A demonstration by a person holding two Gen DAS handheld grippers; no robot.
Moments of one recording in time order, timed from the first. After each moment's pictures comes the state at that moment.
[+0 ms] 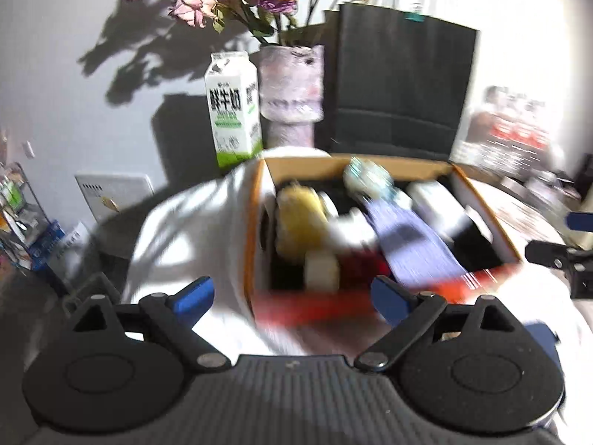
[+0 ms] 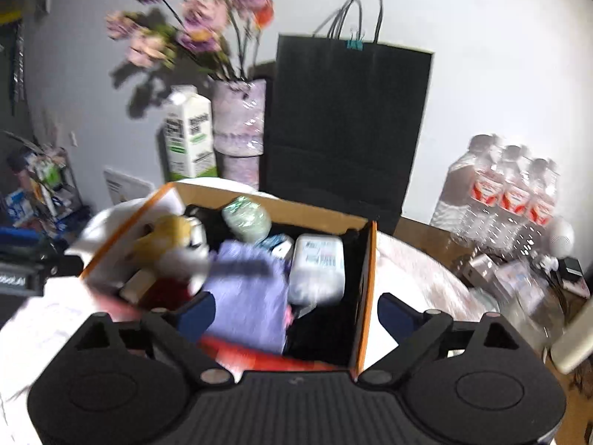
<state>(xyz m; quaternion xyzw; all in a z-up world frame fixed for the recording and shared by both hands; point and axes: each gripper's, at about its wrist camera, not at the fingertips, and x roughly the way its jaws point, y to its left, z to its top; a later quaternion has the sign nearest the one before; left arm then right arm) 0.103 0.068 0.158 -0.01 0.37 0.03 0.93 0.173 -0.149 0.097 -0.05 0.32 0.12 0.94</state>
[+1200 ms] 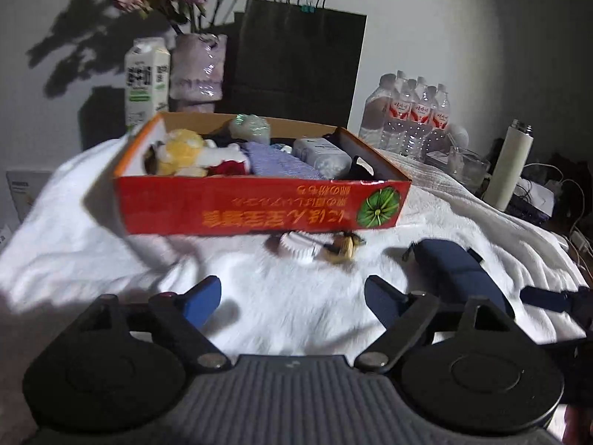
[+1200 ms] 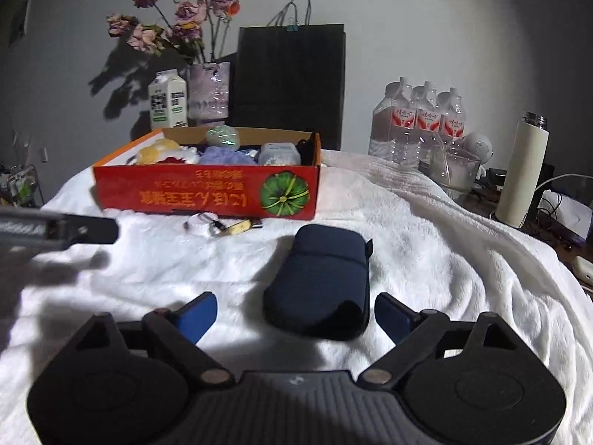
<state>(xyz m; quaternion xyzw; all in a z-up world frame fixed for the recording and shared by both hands) 0.039 -0.005 0.049 -0.04 0.29 -0.09 0.95 0.000 -0.166 -0.025 -0.02 0.27 0.02 0.96</state>
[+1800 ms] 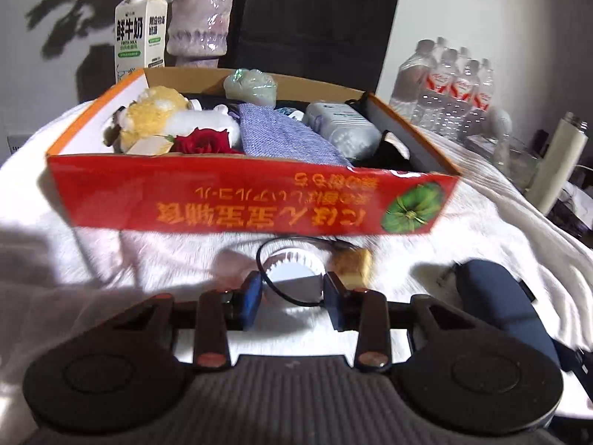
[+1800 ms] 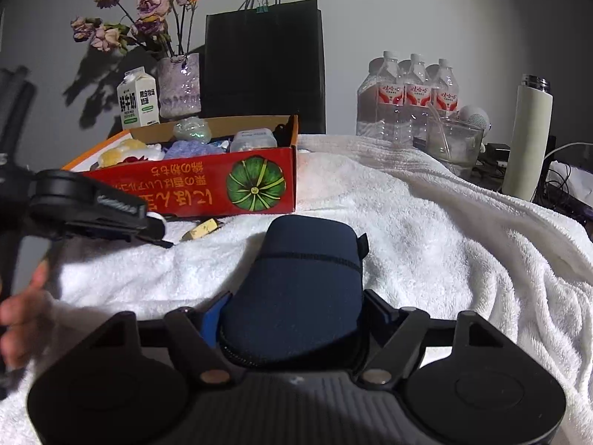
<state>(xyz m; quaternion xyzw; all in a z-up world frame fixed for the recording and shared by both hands) 0.098 -0.026 0.016 -0.06 0.35 -0.05 0.93 0.037 -0.182 -0.053 0.02 0.28 0.01 0.96</state>
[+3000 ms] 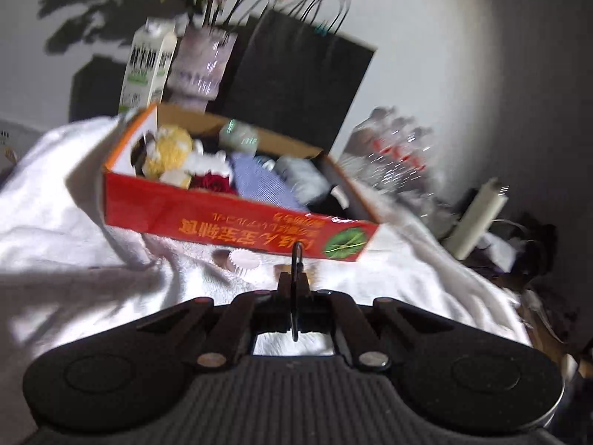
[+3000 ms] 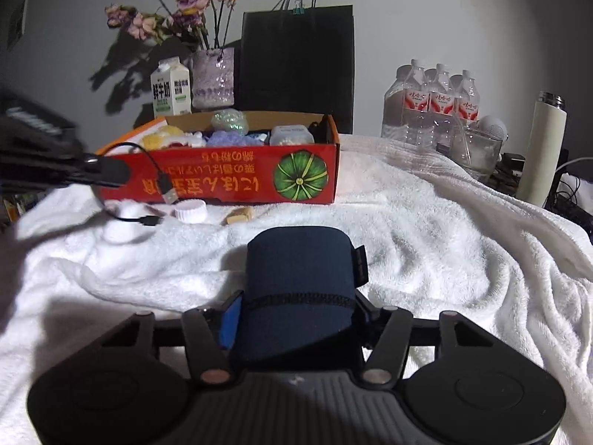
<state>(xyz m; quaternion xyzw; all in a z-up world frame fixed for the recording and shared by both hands) 0.010 0.028 0.084 -0.15 0.28 -0.12 0.94 0.003 -0.154 -0.043 0.01 0.28 0.04 0.96</state>
